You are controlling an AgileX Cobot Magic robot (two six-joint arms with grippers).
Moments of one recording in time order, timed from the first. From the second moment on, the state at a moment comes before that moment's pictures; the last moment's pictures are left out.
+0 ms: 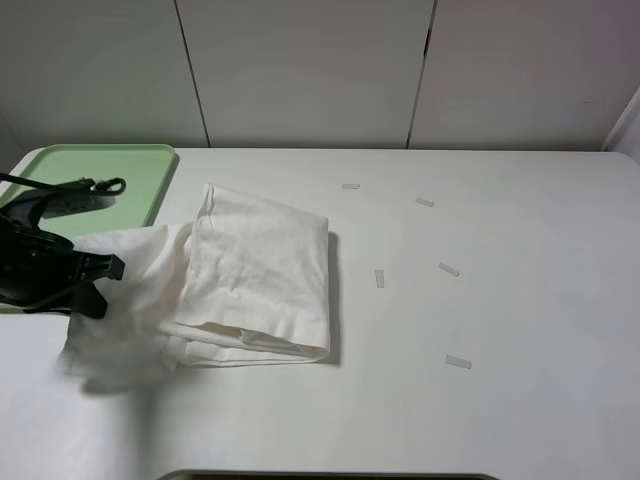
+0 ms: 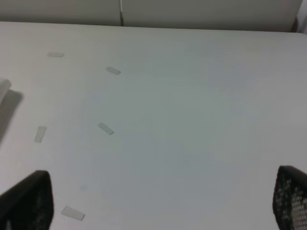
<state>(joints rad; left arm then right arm) -0.06 1.61 -0.56 -0.38 0.35 0.21 -0.05 -0.01 -0.50 0.10 1.03 -0.14</state>
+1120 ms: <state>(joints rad) -0.27 1.60 -0.98 -0.37 0.60 0.22 -0.05 -0.01 -0.50 0.10 1.03 -0.14</state>
